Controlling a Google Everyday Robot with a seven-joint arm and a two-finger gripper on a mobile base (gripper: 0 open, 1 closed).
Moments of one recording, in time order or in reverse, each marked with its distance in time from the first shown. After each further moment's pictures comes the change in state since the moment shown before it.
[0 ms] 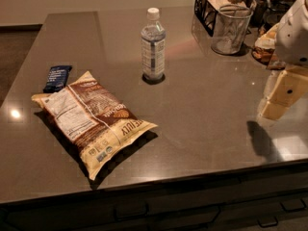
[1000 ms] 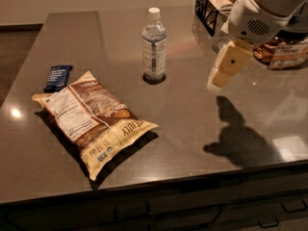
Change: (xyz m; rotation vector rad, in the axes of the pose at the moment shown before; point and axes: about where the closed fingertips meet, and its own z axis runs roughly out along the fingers) arm -0.067 -0.062 0.034 0.000 -0.121 0.108
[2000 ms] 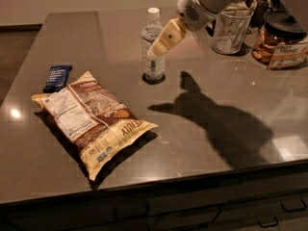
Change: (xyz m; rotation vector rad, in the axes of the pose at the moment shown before) arm -0.118 -0.065 0.069 -0.005 -0.263 0.259
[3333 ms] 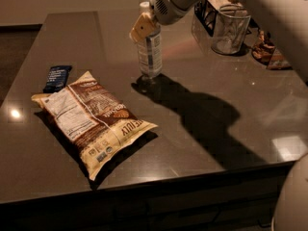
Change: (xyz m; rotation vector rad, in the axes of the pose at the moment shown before) arm -0.065 0.001 0.050 -0.037 -0.091 0.093
